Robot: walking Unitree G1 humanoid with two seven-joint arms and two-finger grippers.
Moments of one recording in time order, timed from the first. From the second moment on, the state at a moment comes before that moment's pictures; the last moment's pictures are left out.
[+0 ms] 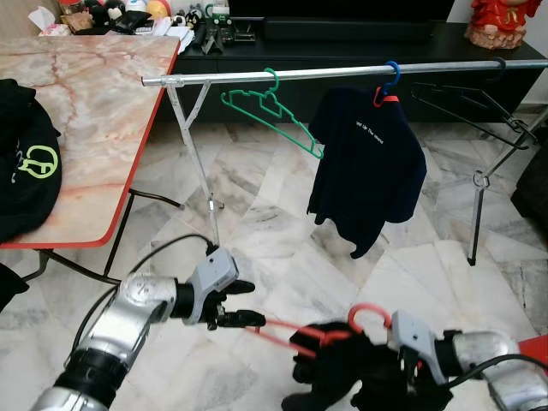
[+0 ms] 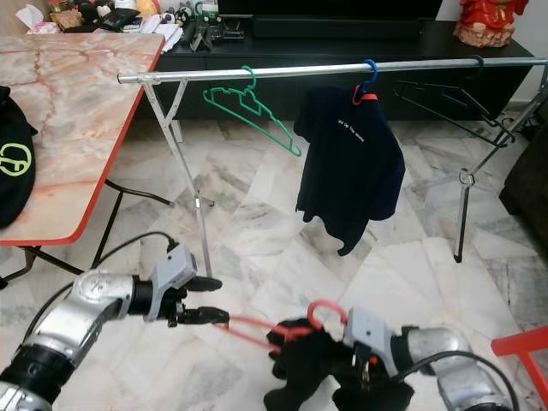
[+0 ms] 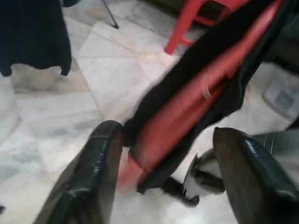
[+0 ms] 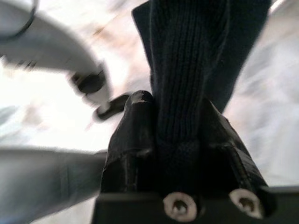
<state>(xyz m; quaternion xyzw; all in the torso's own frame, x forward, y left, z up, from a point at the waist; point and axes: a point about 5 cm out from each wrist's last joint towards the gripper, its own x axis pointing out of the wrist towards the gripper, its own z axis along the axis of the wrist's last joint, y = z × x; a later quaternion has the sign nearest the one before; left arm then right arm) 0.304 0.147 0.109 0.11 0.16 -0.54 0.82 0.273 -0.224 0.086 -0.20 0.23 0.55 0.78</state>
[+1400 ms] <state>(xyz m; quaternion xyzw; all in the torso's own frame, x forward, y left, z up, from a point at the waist) 0.327 0.119 0.043 -0.20 0.23 -0.24 0.92 0.246 -0.202 0.201 -0.18 0.07 0.61 0.77</state>
